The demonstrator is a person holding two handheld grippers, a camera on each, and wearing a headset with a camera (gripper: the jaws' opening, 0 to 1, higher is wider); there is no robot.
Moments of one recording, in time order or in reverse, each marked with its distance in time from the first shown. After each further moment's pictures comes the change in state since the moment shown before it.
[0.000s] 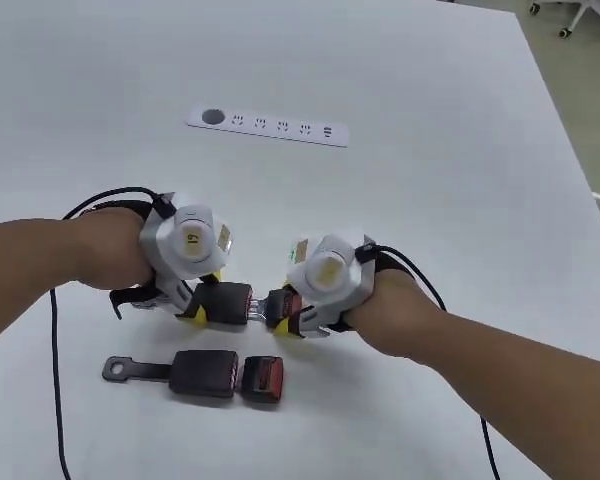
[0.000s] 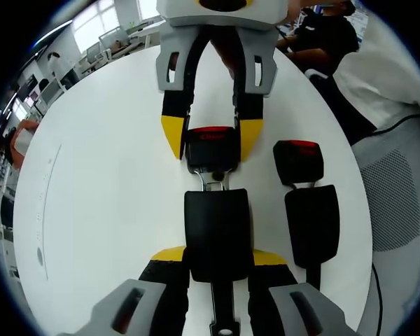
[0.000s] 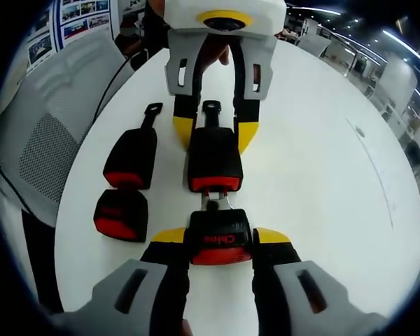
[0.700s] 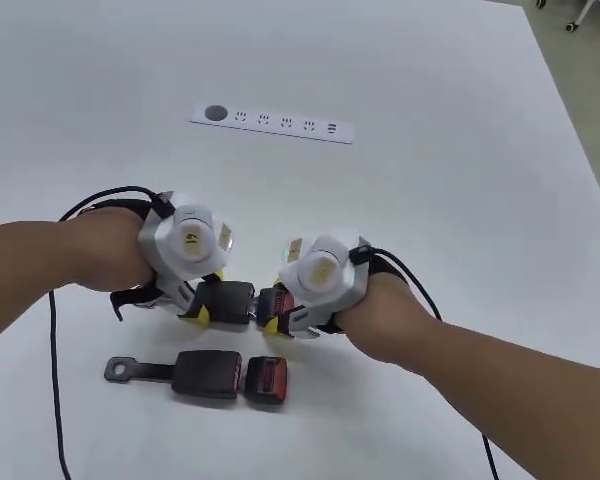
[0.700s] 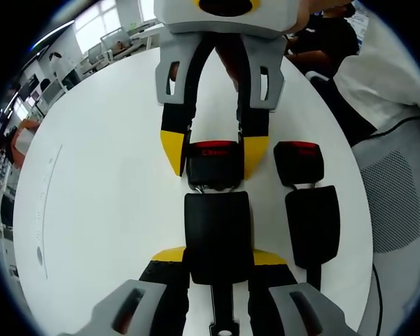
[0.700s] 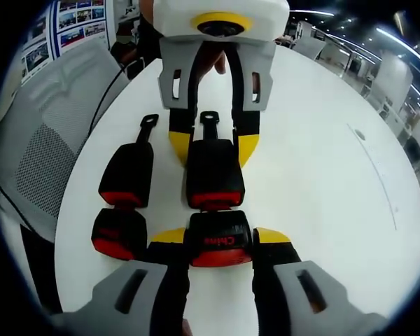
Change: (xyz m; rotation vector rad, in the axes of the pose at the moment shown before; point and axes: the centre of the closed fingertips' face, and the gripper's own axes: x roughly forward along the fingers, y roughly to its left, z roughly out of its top) left arm 0.004 0.006 -0.004 -0.004 -0.012 0.003; right arm 0.017 -0.003 0.011 0.029 -0.045 -0.004
